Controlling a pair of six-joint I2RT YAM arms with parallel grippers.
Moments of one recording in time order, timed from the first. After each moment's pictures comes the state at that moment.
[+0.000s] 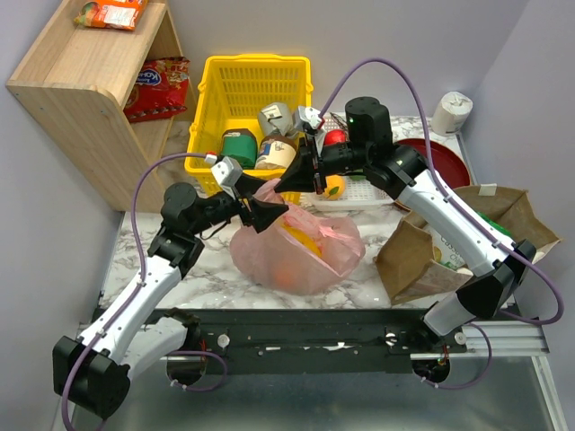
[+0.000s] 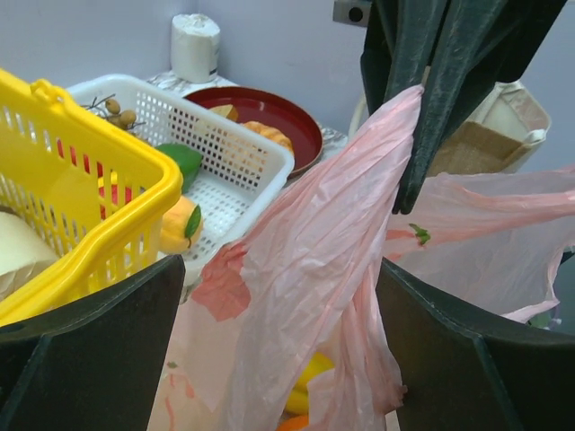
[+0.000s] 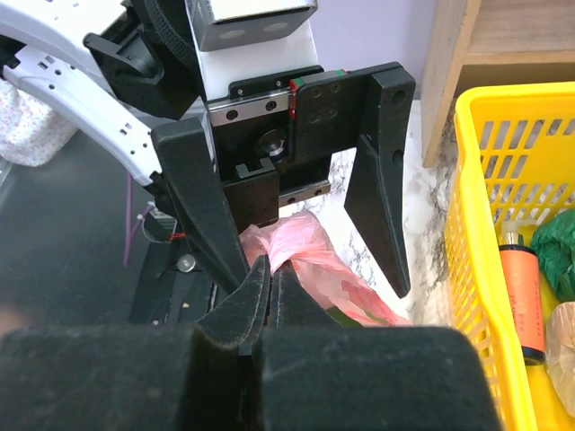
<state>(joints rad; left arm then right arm) -0.41 0.92 0.73 0.28 0.67 -0.26 0.70 1.56 1.69 -0.43 -0.96 -0.14</state>
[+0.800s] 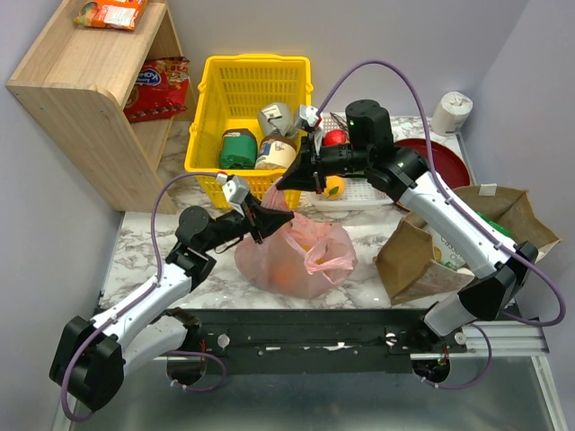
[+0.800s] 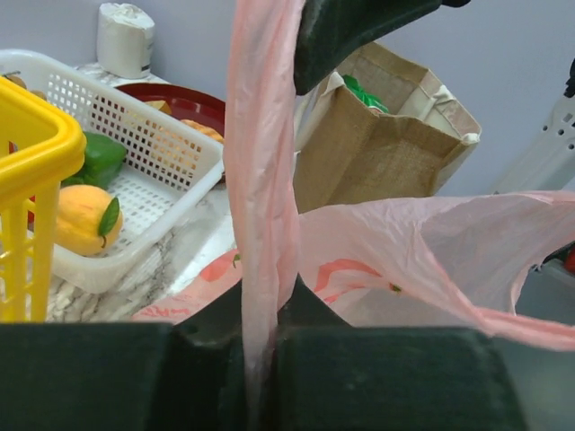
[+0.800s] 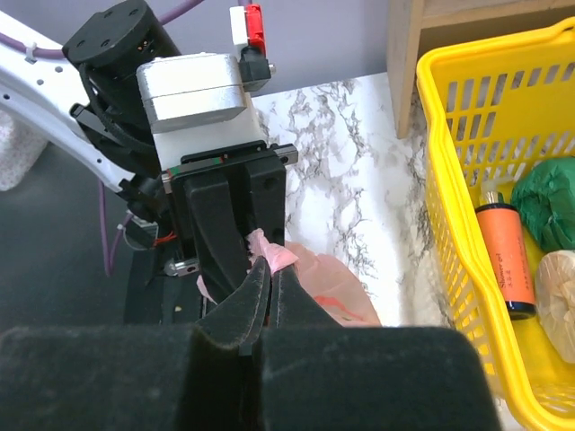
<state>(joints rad) -0.53 0.96 0.50 0.66 0.63 -0.46 0.69 1.54 1.66 -0.44 -0.85 -0.09</state>
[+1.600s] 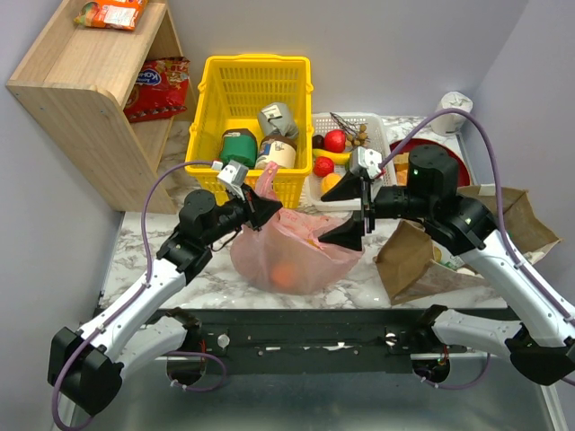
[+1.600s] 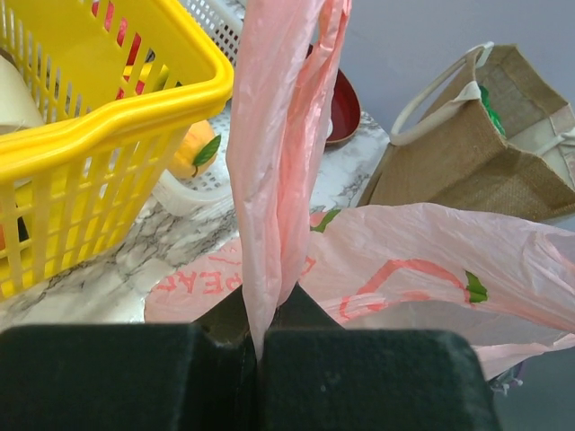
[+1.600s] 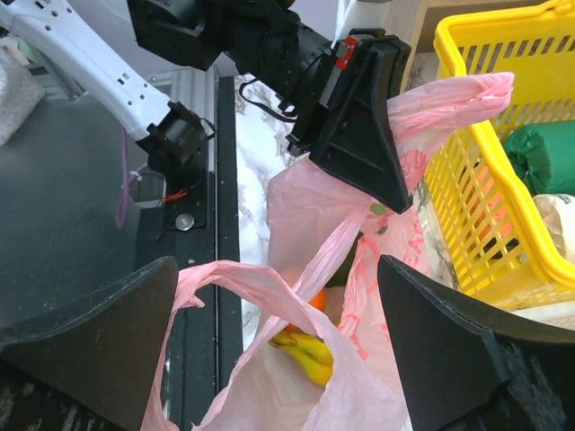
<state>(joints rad) -0.53 0.92 0.66 0.19 0.35 -0.46 0.68 1.07 1.32 -0.50 -0.78 -0.17</state>
